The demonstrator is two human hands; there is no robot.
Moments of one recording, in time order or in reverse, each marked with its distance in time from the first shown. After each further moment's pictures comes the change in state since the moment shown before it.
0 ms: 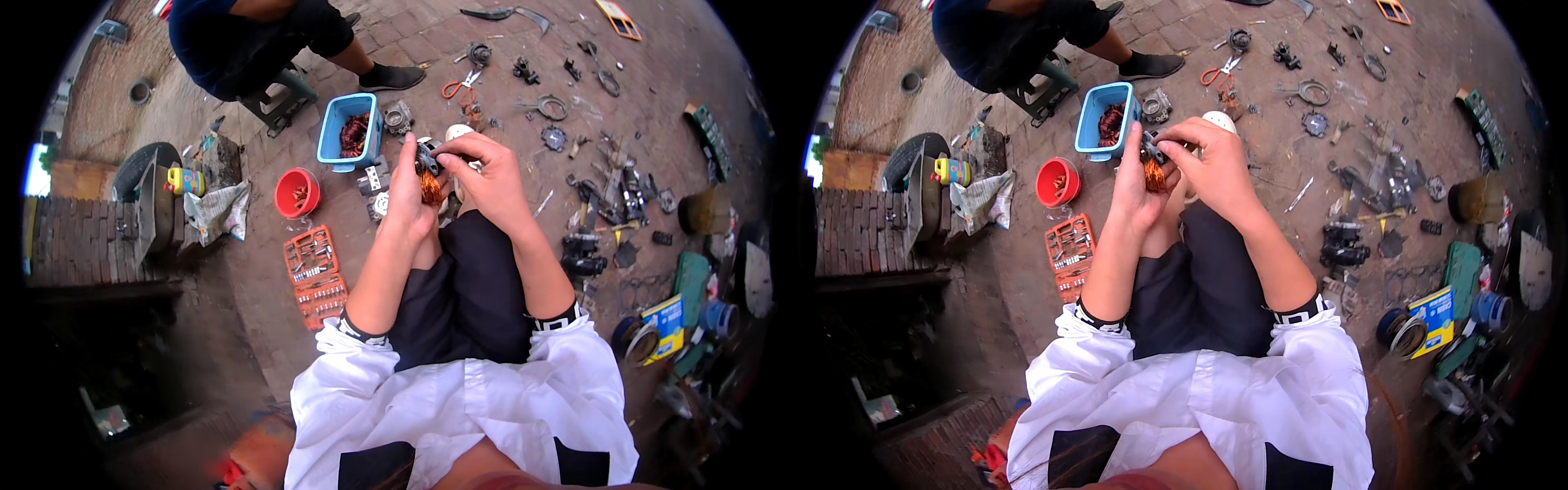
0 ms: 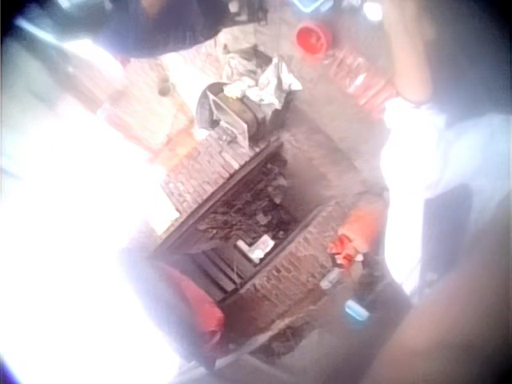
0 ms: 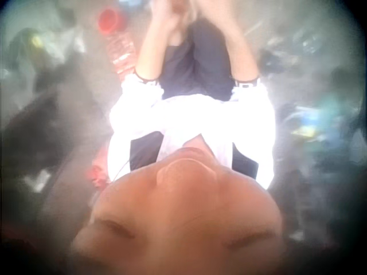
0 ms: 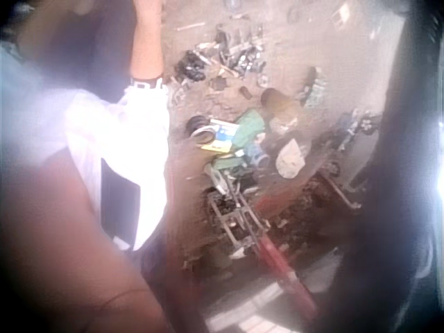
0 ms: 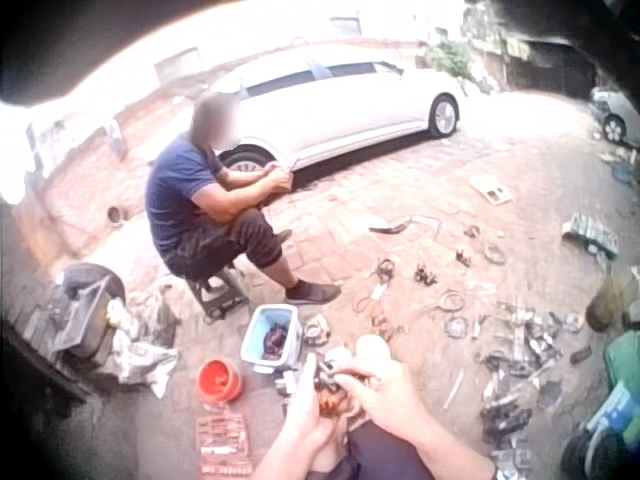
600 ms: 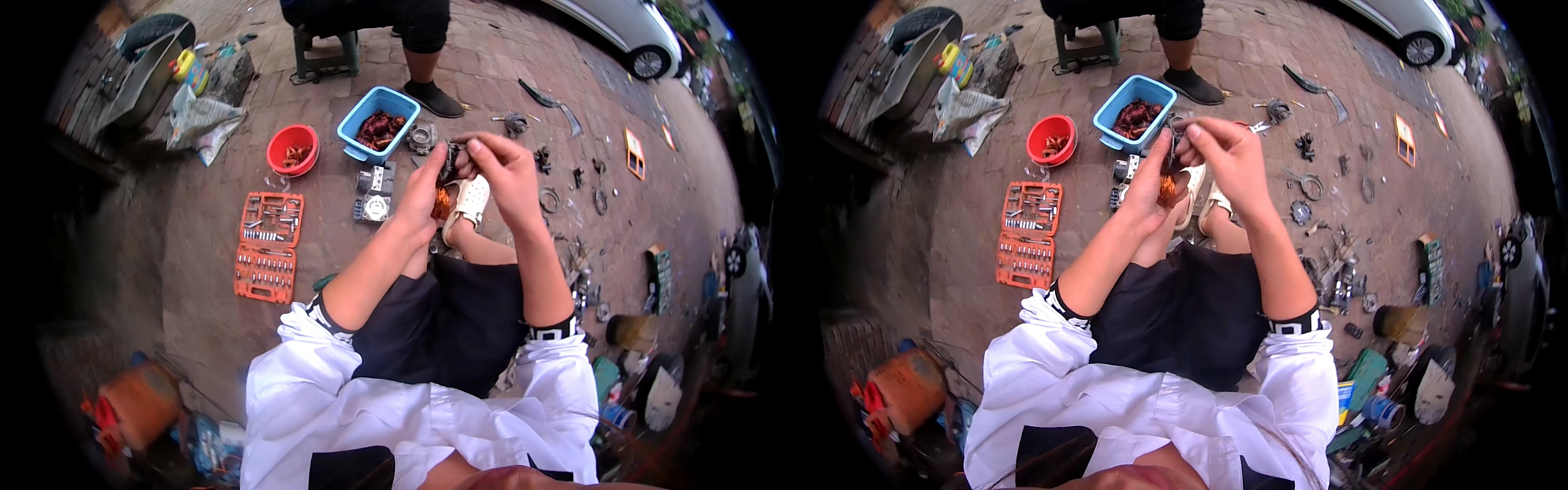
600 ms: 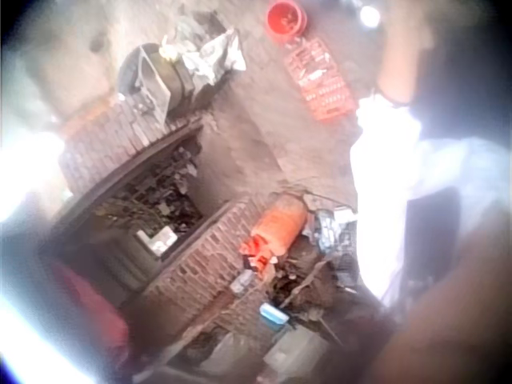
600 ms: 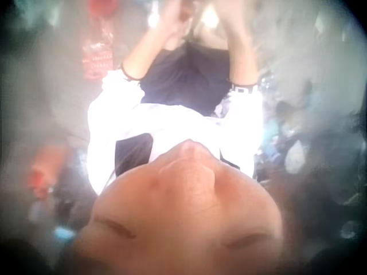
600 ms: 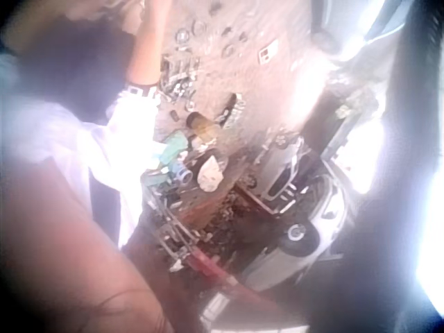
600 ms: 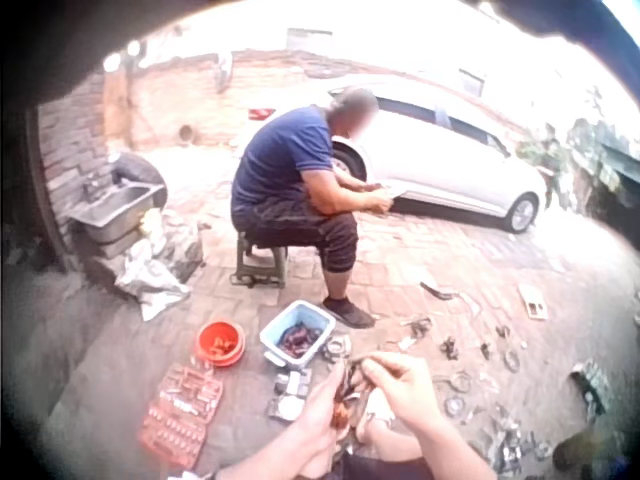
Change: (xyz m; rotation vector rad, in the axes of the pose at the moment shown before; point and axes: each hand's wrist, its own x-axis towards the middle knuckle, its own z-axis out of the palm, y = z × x) left_hand -0.015 0.056 -0.058 -0.283 -0.243 0.210; right_hand 0.071 -0.033 0.081 0.209 -0.405 0.113
